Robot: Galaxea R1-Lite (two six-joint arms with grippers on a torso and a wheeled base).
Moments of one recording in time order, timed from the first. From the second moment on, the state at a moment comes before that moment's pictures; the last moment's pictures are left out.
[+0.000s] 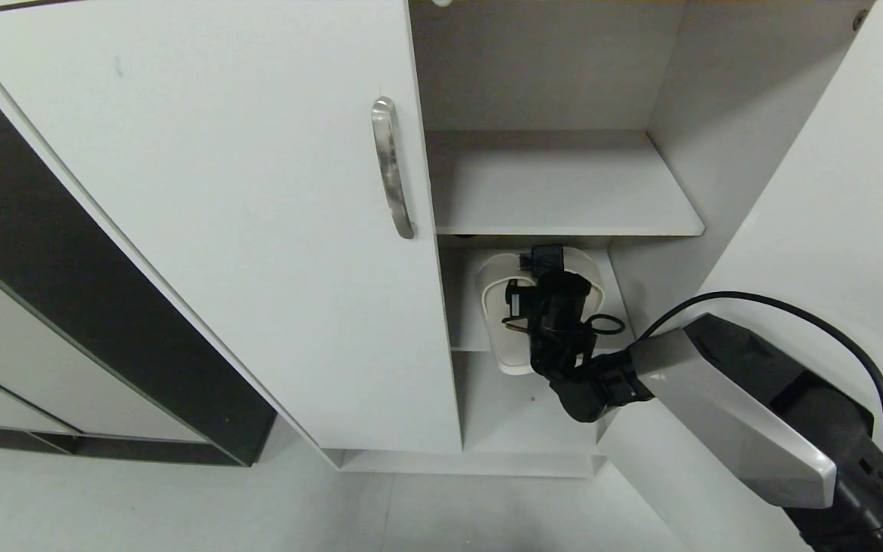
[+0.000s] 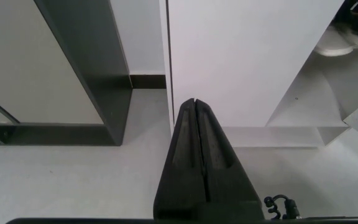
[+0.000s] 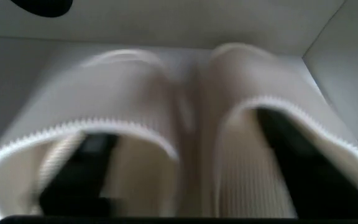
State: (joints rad) left arm 0.00 0.00 0.00 0.00 0.02 0.02; right arm 0.60 2.58 -1.74 -1.00 -0.66 -0.11
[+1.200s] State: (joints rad) left arm 0.00 0.00 0.00 0.00 0.02 0.02; right arm 0.77 2.26 -0.88 -1.50 -0.67 -0.11
